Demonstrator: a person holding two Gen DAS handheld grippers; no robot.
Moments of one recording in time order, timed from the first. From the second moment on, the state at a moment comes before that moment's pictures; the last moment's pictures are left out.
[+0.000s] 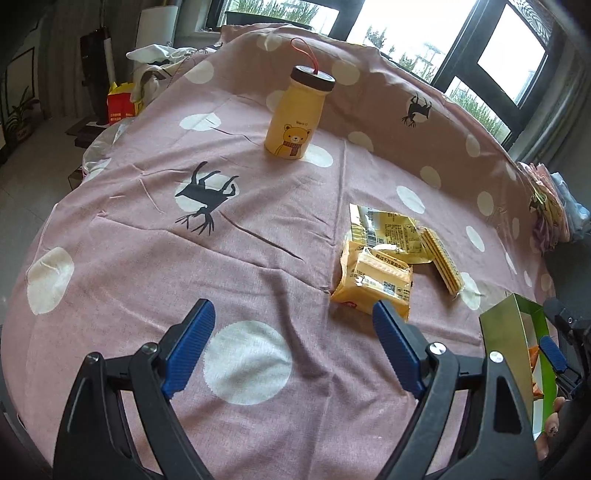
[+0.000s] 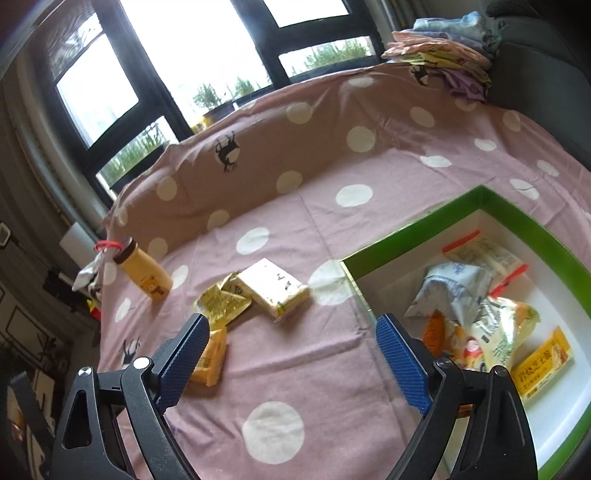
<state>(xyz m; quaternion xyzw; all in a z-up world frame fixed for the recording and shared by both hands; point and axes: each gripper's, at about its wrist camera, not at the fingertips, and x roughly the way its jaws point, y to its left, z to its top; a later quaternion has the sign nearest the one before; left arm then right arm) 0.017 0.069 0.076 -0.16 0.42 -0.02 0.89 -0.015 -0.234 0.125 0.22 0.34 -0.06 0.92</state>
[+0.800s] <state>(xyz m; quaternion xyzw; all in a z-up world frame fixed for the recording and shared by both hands) 0.094 0.032 0.069 -0.14 0.48 -0.11 0.86 0.078 -0.158 0.098 0.15 0.46 0.02 0.87</state>
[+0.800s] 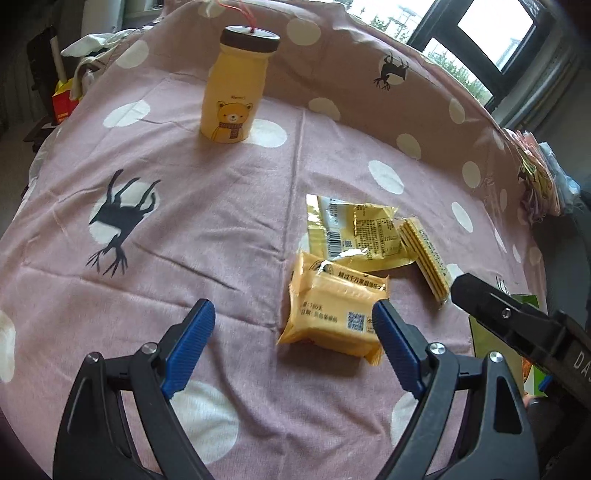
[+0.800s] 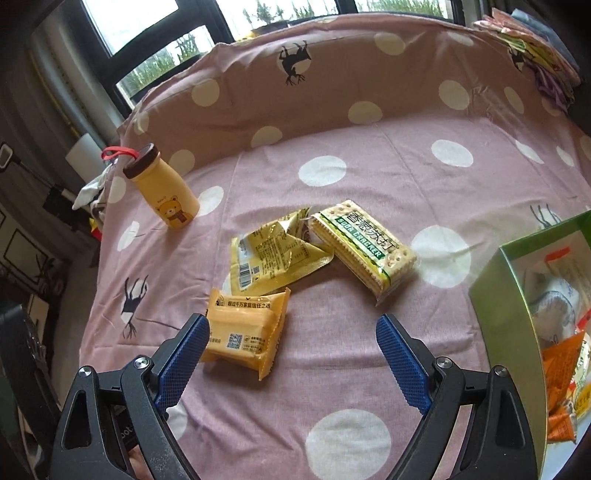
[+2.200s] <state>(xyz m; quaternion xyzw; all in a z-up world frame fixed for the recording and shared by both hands) 0.011 -0.115 0.144 -0.05 0.35 -0.33 0.88 0.009 -0.234 0.147 0.24 0.38 0.04 0.89</state>
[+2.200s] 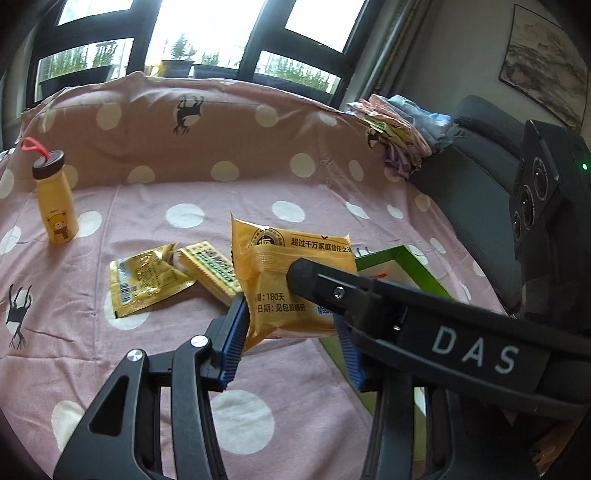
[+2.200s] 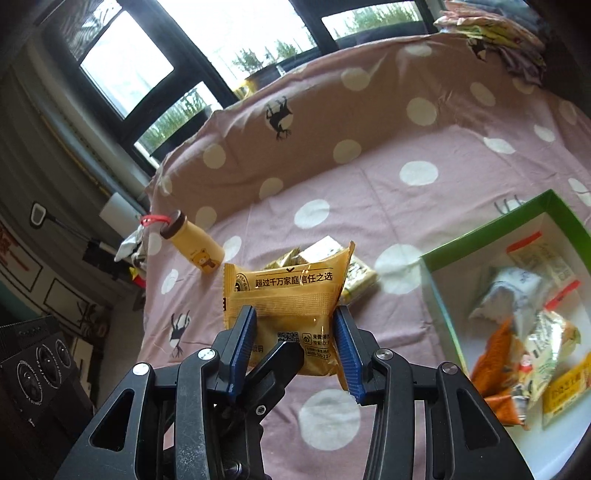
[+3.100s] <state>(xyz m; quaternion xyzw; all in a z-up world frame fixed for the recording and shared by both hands) 0.007 -0.251 0.111 -0.02 0.43 -0.44 0.79 -0.045 -0.374 0.116 0.35 0.38 -0.14 0.84</state>
